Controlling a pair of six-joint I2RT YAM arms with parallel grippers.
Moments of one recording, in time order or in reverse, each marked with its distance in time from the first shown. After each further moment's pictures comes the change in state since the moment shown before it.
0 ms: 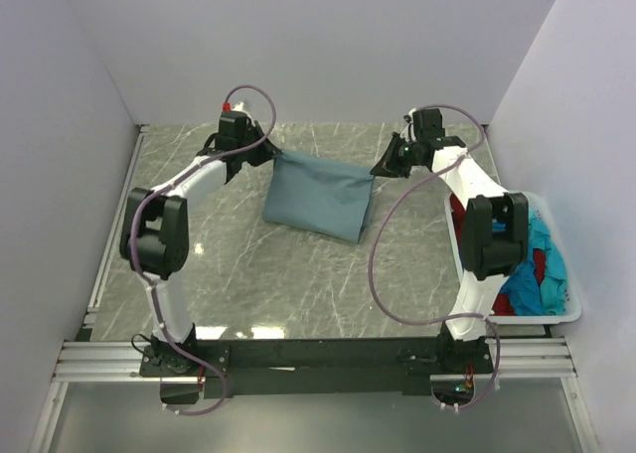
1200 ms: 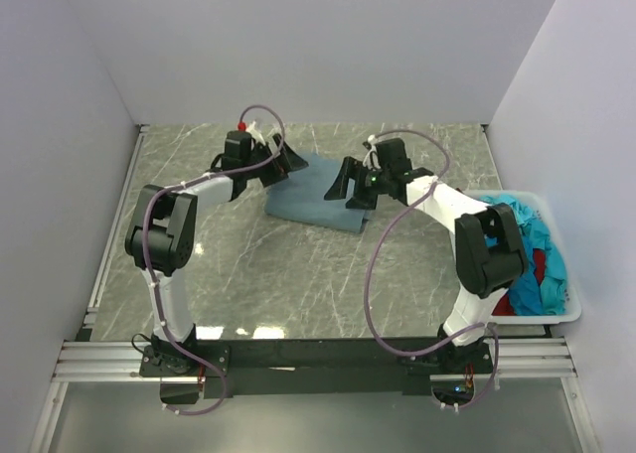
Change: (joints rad) left arm -0.014 0.075 -0.131 0.286 0.257 -0.072; right arm 0.209 -0.099 -0.273 0.275 -0.068 0.066
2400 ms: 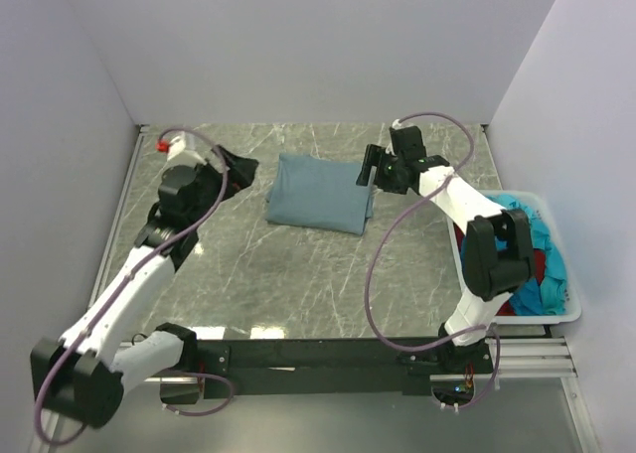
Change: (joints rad) left arm -0.040 -0.910 -0.448 -0.193 -0.468 0.039; right arm -0.066 -0.043 0.071 -0.148 0.393 -0.148
